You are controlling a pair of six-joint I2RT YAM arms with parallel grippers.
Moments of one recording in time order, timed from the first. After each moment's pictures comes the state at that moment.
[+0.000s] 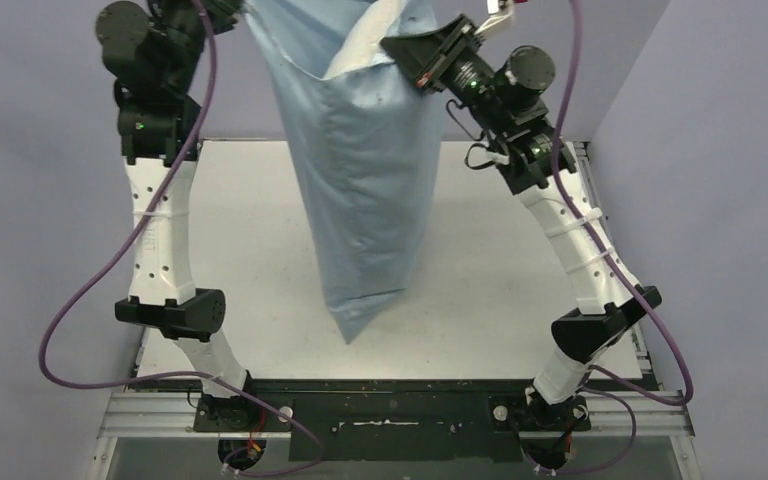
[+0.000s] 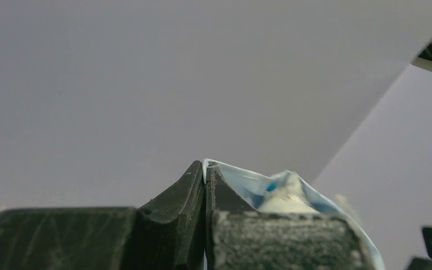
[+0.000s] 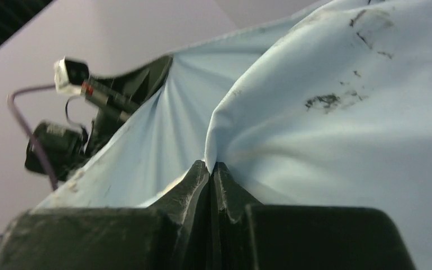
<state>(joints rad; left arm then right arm) -0.18 1.78 2.50 -0.25 0.14 -0.64 0.49 1.68 2.14 -0.07 -0.27 0.88</state>
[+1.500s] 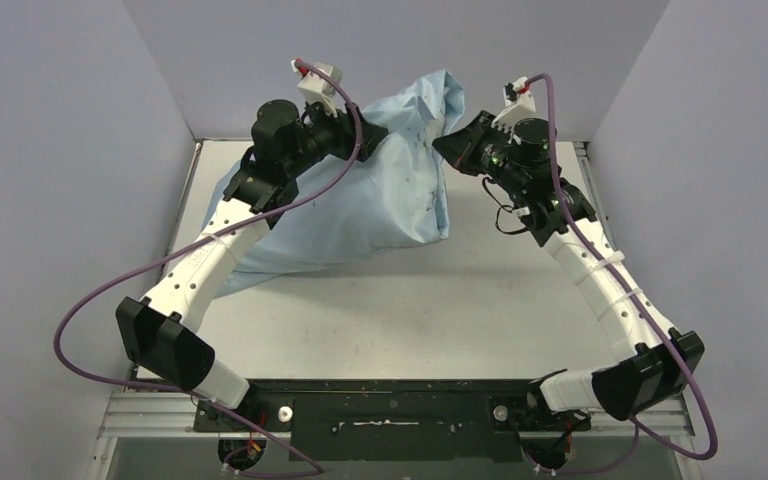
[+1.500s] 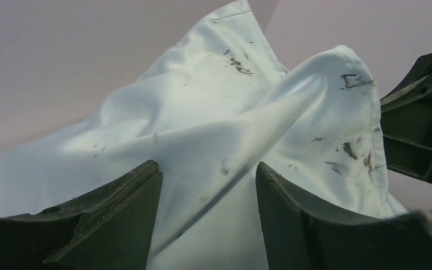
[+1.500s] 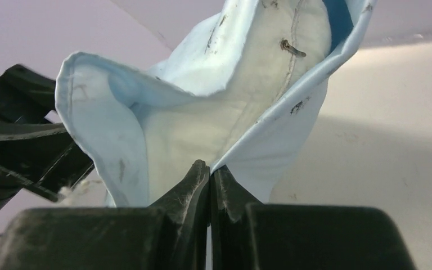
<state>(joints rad) -0.47 1.52 1.56 -0.06 0.25 -0.30 0.39 1.36 1.42 -0.24 -0.19 0.66</state>
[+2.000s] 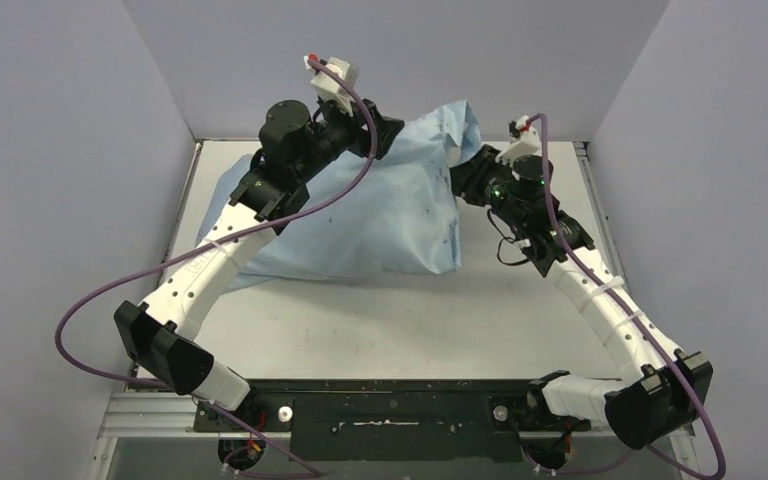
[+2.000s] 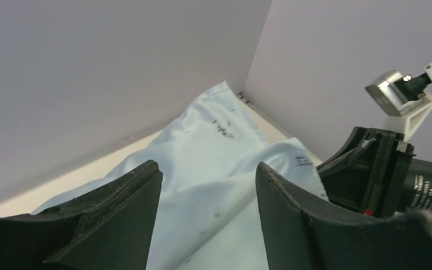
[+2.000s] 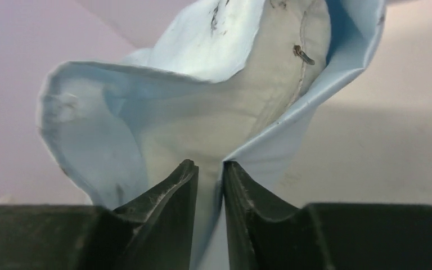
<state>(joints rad) -0.58 1.53 1.70 -0.04 0.16 -0.22 0.42 1.25 1.24 -0.14 -0.12 0.63</state>
